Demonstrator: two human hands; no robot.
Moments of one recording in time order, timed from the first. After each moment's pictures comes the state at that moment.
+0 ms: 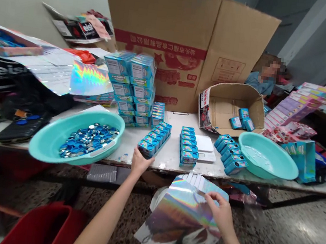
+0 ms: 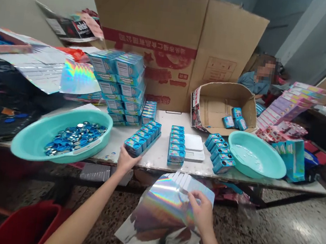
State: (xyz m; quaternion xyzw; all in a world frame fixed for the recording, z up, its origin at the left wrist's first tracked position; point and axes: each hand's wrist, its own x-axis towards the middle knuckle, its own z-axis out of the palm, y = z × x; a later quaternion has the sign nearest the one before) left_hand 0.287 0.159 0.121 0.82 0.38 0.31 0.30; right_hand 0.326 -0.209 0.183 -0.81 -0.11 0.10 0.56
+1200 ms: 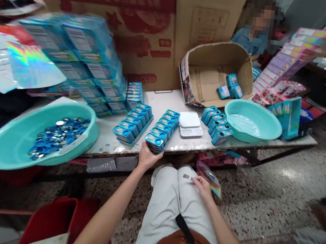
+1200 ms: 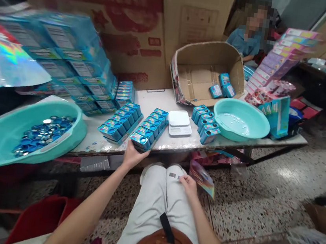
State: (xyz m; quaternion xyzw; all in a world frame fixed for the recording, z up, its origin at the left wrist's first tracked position) left_hand 0.308 0.058 0.117 0.88 0.27 0.22 0.33; right_hand 0.320 -0.242 0.066 -0.69 0.03 0.21 0.69
